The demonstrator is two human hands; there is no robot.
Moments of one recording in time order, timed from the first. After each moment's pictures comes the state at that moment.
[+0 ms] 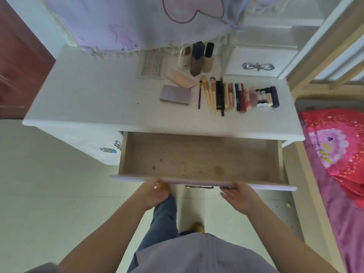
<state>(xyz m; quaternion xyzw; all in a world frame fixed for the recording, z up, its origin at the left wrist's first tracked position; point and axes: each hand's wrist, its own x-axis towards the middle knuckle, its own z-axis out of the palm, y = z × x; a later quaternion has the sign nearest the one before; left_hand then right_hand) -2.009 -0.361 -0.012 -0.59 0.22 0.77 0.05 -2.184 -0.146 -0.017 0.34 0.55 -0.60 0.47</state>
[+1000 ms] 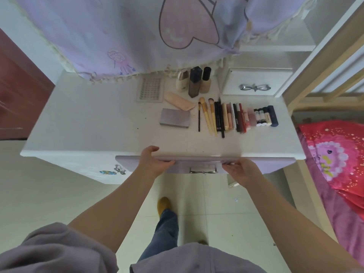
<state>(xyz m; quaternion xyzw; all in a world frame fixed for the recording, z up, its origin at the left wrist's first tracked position) -2.117 -0.454 0.046 -0.51 0.02 0.85 -0.11 -2.279 -0.233 0.013 0.27 0.51 -0.71 0.40</state>
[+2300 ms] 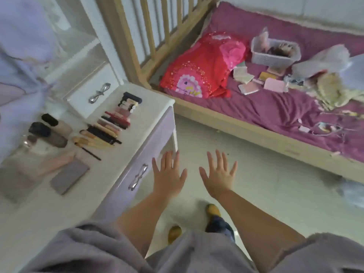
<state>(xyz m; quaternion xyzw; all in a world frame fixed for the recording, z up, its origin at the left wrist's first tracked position) -2.133 -0.276 0.027 -0.22 -0.97 -0.02 -0.11 -2.069 -0.124 0.017 0.22 0.96 -0.09 0.14</state>
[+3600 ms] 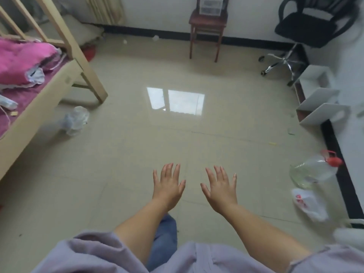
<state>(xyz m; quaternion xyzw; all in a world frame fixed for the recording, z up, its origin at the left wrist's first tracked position) -1.450 -0.280 0.026 -0.89 -0.40 0.15 -0.16 -1.317 -0.397 0.014 0.87 0.44 -0.21 0.03</state>
